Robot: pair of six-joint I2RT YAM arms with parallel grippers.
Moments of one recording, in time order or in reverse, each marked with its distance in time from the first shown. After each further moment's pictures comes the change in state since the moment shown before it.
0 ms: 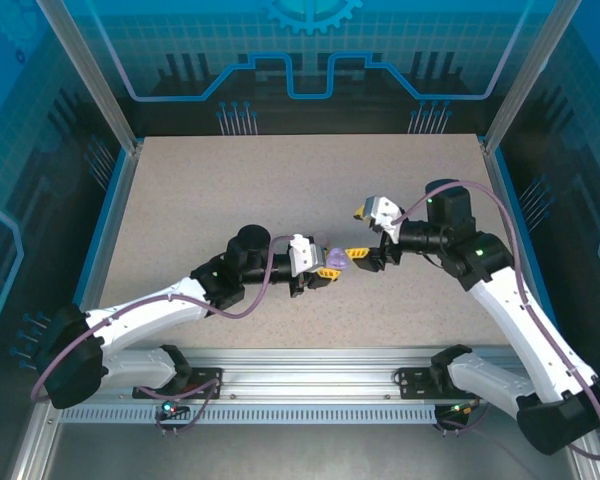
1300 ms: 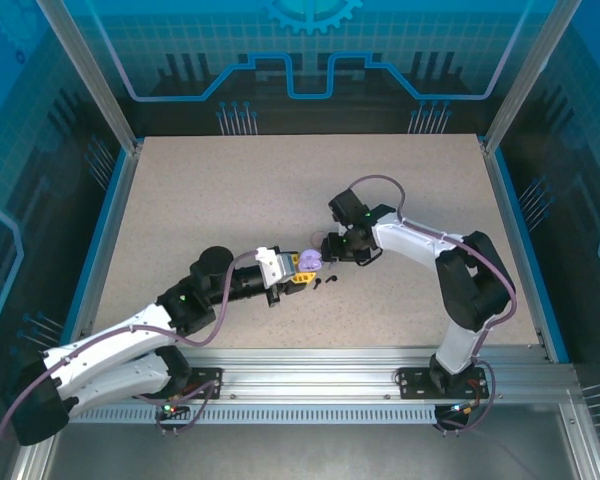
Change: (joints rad) left arm 0.000 -0.298 -0.174 0.000 -0.137 -0.024; right arm 0.208 0.784 0.108 -0.044 0.627 1.083
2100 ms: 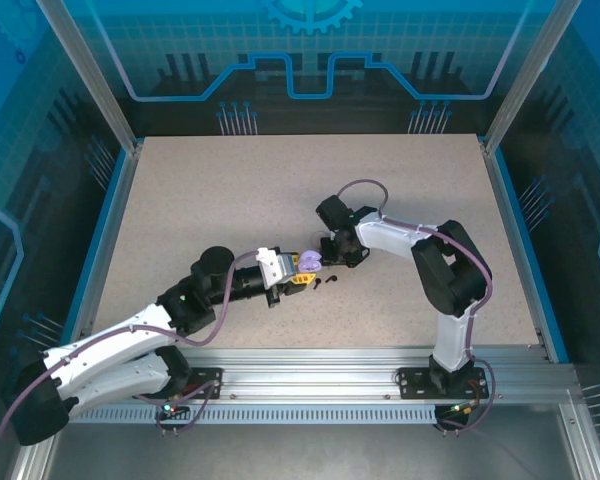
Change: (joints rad) left arm 0.000 0.000 0.000 -0.019 0.000 0.000; right arm 0.034 0.146 0.061 0.000 0.063 0.035
